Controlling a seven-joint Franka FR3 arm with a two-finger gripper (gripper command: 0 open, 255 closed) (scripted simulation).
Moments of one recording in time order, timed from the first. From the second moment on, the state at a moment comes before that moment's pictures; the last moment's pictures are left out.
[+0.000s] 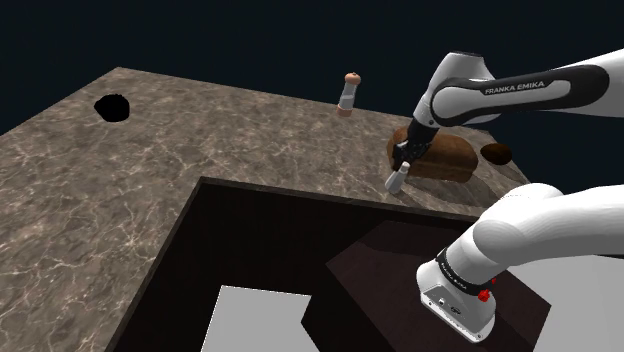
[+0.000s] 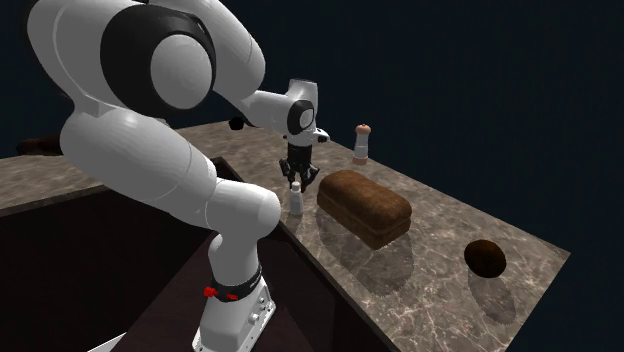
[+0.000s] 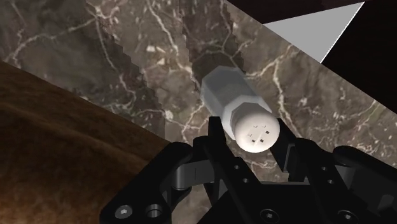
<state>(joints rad) -0.07 -0.66 -0.23 -2.85 -0.08 2.17 0.03</state>
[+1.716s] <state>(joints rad) -0.06 -0.78 -0.18 -2.57 -0.05 1.78 0.06</state>
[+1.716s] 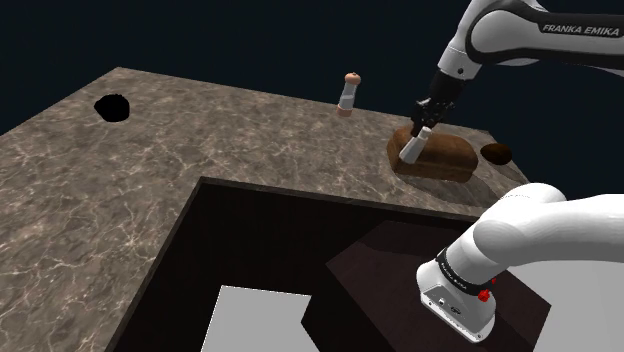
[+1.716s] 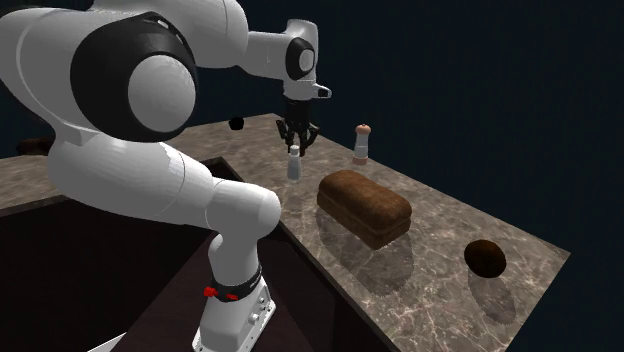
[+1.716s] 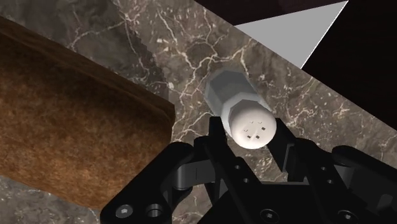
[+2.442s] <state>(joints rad) -0.08 -0.78 -0.22 -2.45 -0.08 1.66 0.01</state>
